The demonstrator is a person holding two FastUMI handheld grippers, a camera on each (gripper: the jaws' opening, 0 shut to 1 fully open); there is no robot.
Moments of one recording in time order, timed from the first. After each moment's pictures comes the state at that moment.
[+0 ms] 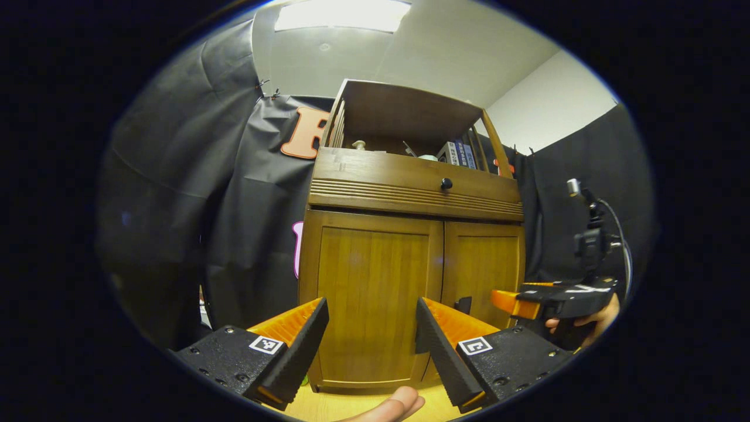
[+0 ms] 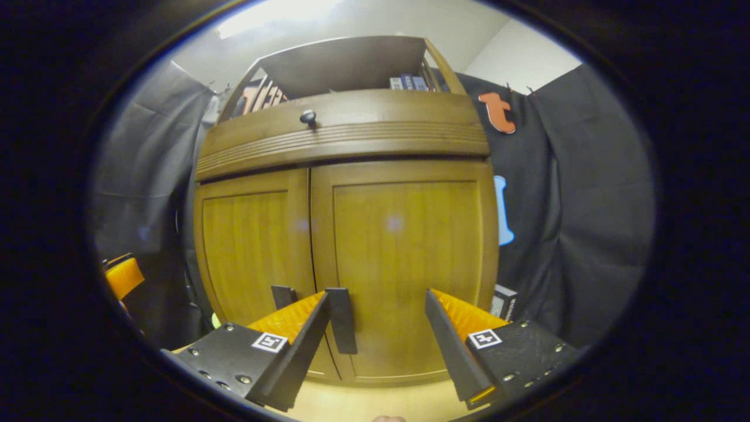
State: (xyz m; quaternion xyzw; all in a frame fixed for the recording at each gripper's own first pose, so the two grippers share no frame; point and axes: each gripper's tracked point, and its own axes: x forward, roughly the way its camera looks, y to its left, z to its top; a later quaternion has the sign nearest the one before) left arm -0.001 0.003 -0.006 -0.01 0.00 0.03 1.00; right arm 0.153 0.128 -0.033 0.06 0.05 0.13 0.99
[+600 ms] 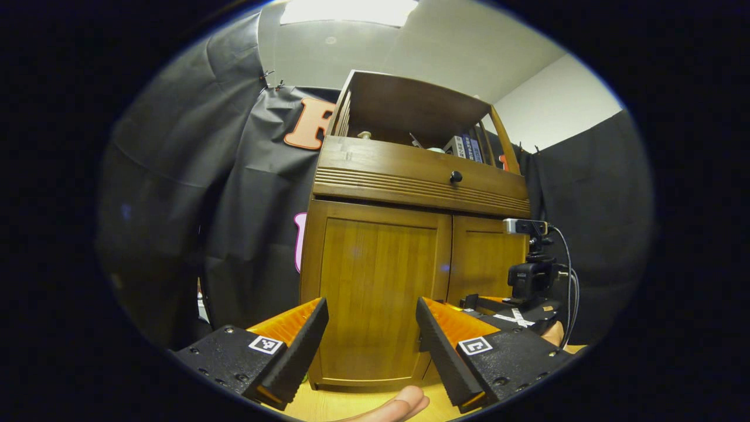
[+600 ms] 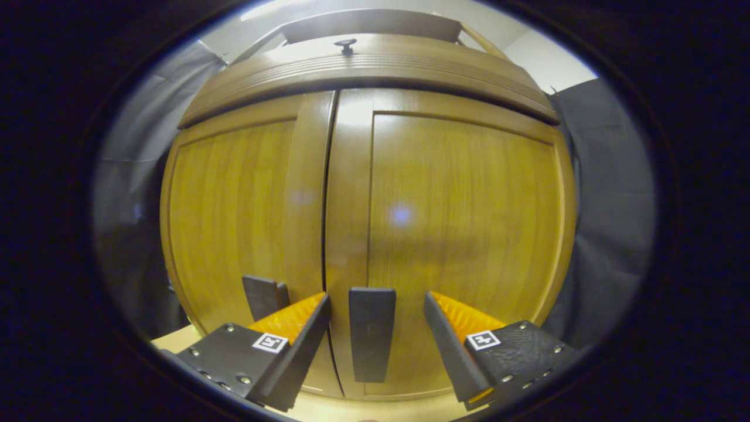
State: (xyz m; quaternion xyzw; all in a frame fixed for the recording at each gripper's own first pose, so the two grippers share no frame) left arm 0.001 0.001 -0.014 -0.03 0.02 0.03 1.00; right arm 0.222 0.186 -0.080 0.03 0.05 0.12 0.99
